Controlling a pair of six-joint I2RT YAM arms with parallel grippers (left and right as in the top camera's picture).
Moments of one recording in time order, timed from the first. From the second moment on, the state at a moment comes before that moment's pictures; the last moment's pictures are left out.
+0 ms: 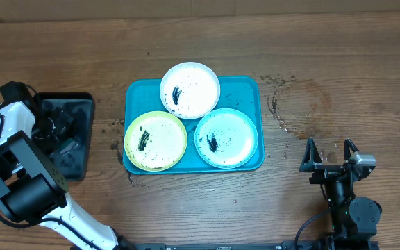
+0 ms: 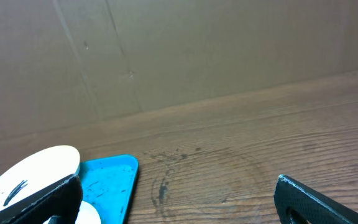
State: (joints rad) left arm 0.58 2.03 1.40 -0.80 -0.02 -0.44; right arm -0.02 0.01 0.02 -0.04 -0.06 0.22
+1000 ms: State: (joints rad) left arm 0.58 2.03 1.61 -1.07 -0.10 -0.44; right arm -0.02 0.01 0.02 -0.04 -0.06 0.22
